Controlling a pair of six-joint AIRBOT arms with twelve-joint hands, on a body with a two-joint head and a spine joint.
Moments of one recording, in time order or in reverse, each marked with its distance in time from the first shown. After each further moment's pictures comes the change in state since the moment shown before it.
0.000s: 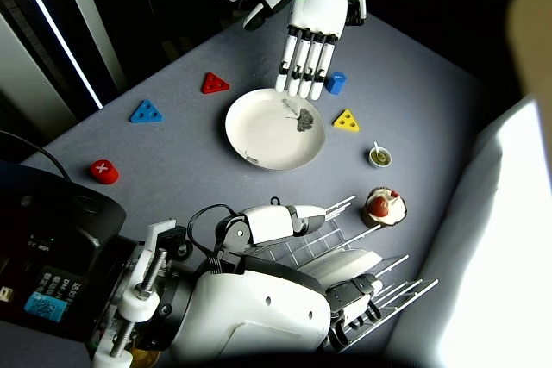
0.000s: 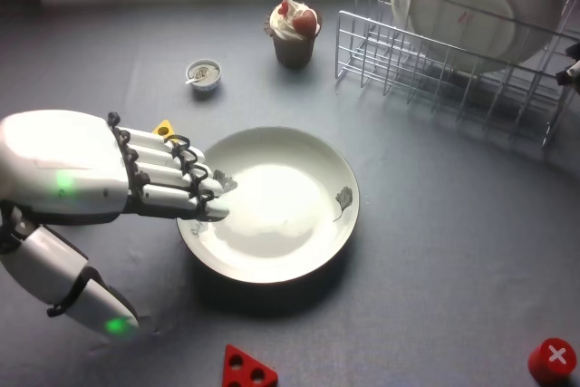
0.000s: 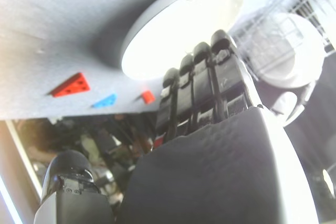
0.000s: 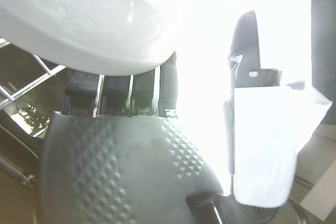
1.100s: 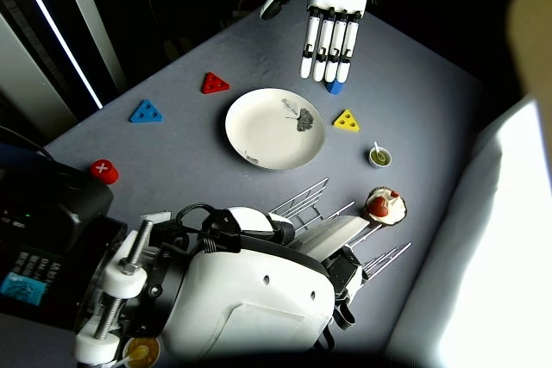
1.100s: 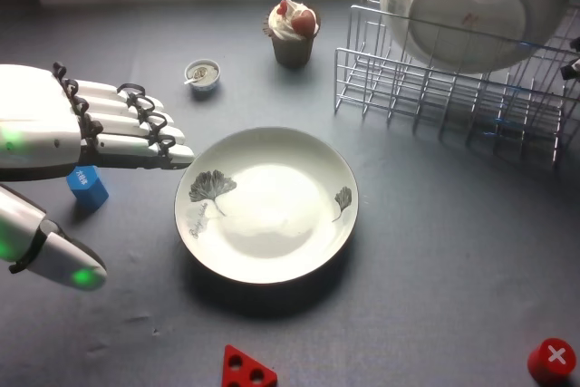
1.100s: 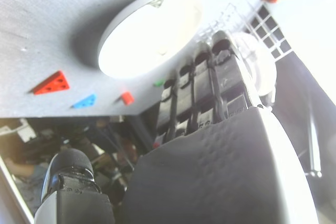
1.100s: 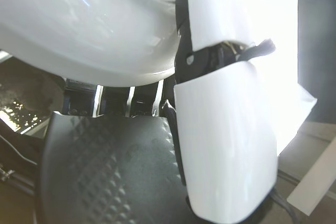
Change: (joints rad) left arm -0.038 0.092 -0.002 -0.058 -0.007 0.000; right arm 0.037 0.027 -0.042 -0.026 -0.006 -0.018
